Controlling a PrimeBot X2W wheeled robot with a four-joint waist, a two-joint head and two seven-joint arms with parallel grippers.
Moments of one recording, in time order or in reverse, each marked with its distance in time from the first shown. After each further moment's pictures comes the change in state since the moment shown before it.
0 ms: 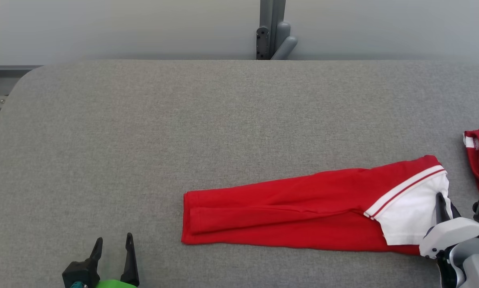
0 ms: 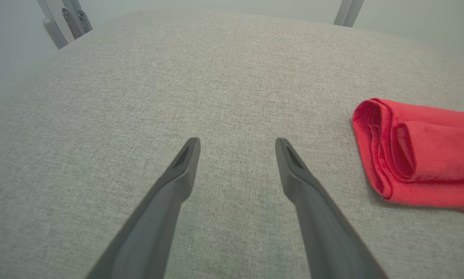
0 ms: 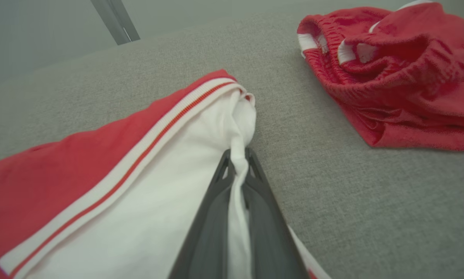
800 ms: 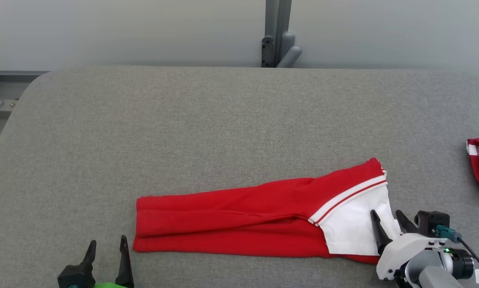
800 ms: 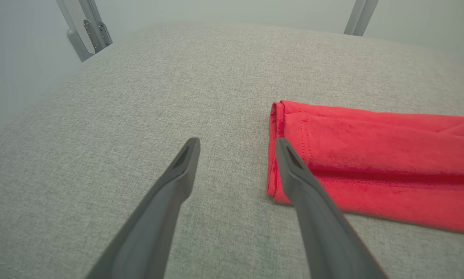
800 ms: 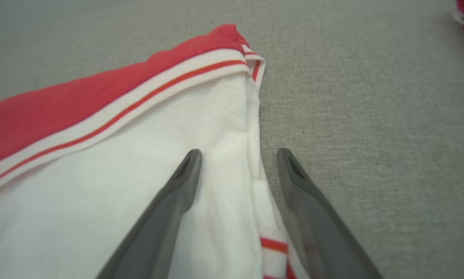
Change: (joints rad) left arm 0.021 0.000 0.023 -0.020 0.028 0.007 0.000; right arm 0.033 0.052 0.249 -0.038 -0.001 0.000 0.001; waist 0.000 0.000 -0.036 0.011
